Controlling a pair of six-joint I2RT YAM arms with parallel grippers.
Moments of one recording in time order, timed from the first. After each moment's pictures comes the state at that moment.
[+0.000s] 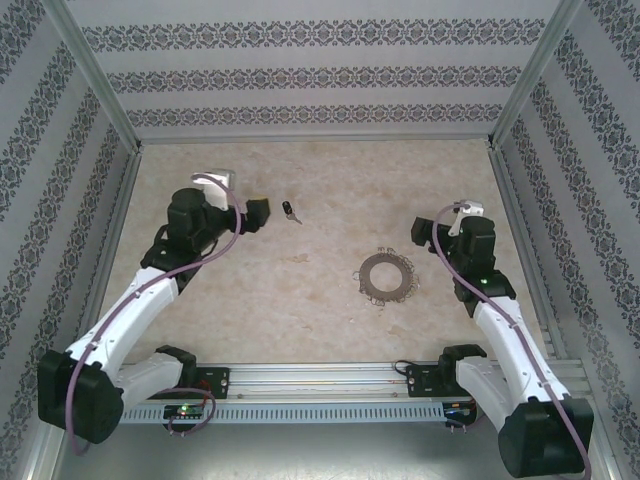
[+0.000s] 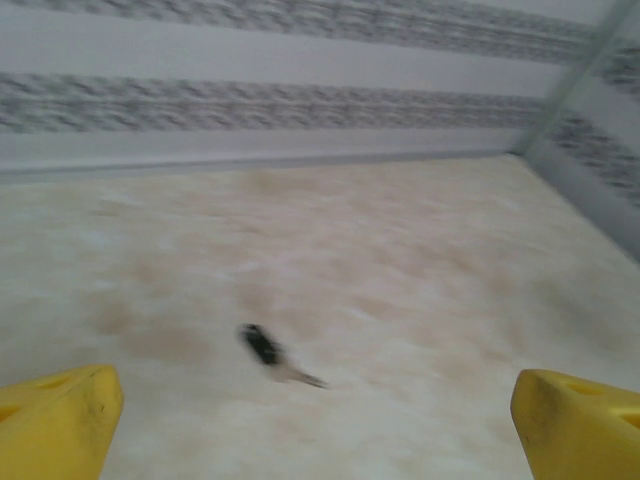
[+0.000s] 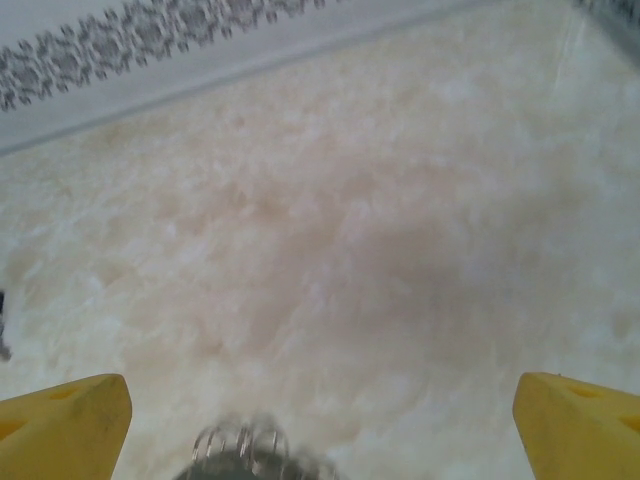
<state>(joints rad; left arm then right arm) -0.32 1.08 0.83 -0.08 0.18 -0.23 0.05 0.85 0.56 -0.25 -0.03 0.34</state>
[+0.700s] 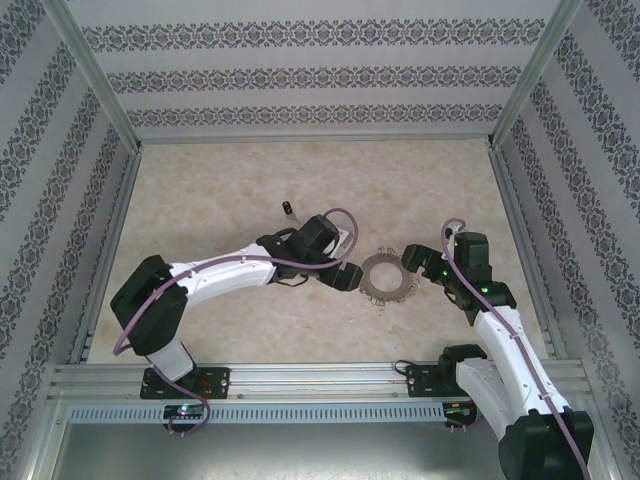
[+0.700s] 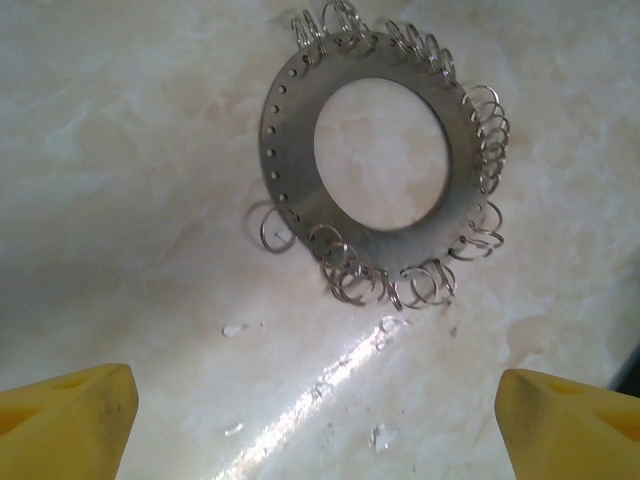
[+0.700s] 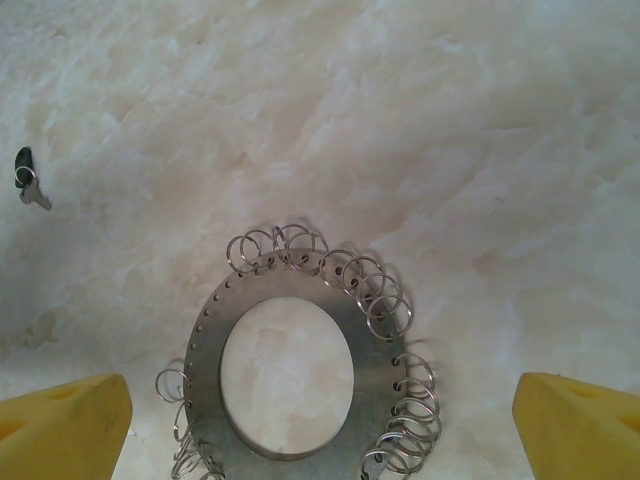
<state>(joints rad) -0.86 1.67 1.14 -0.37 0.17 -0.44 0.05 0.79 0.52 -0.50 -0.20 0.46</state>
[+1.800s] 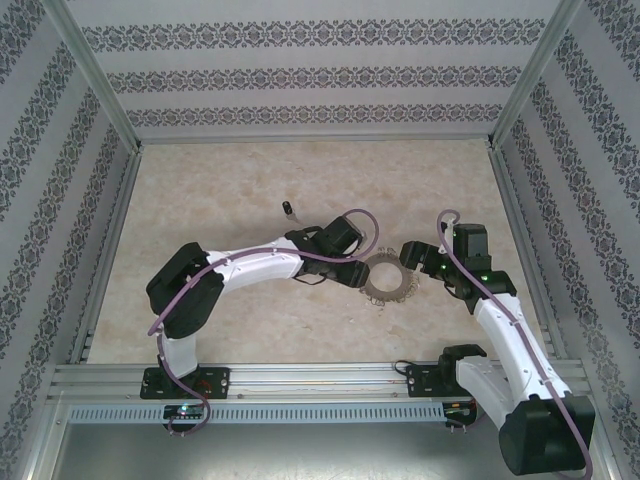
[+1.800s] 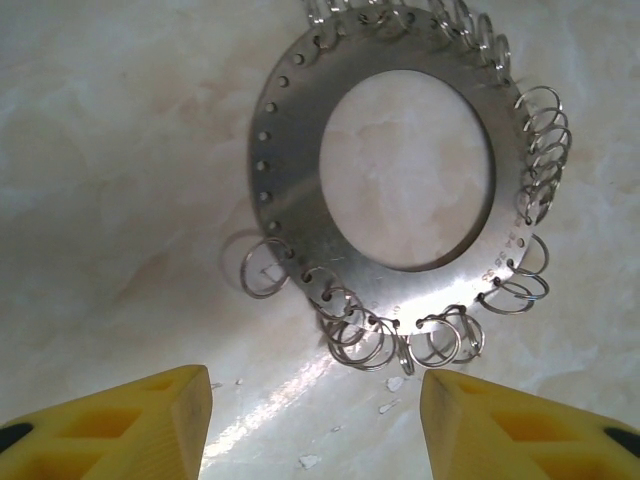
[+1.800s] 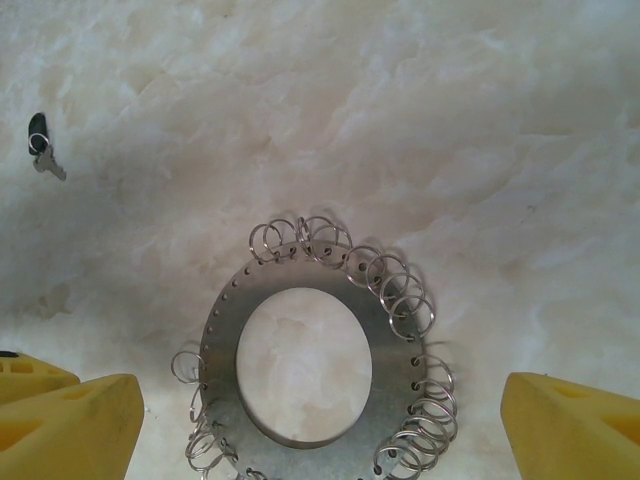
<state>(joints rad) -0.90 1.87 1.31 -0.44 0.14 -0.50 0.05 0.88 0.59 -0.55 -0.24 0.39</state>
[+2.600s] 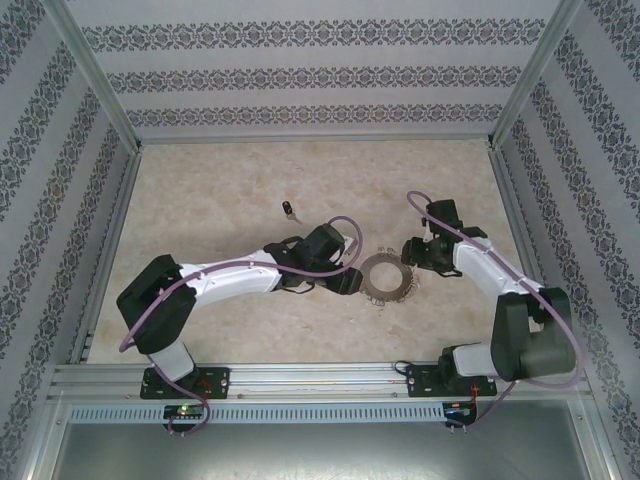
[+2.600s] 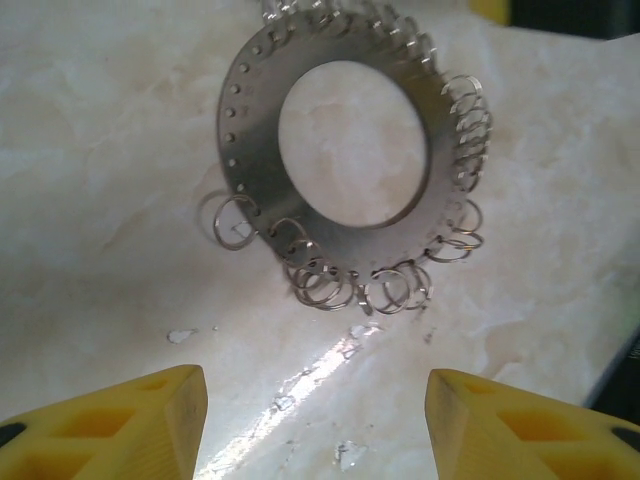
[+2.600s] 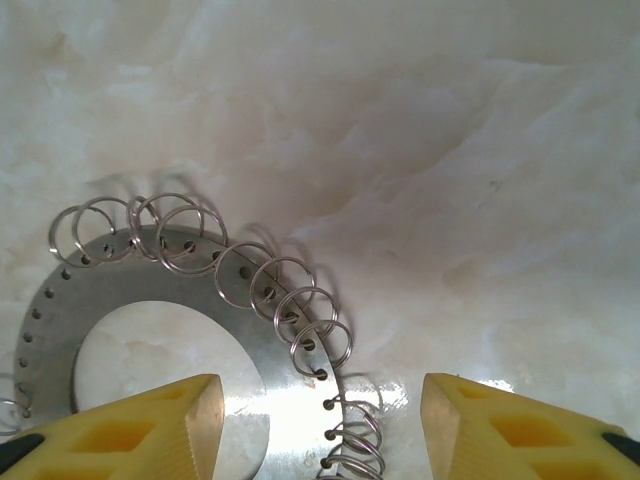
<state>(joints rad) -0.90 1.68 1.08 -0.27 0.19 -0.50 0.12 1.38 0.80 -0.63 -0.08 0.33</state>
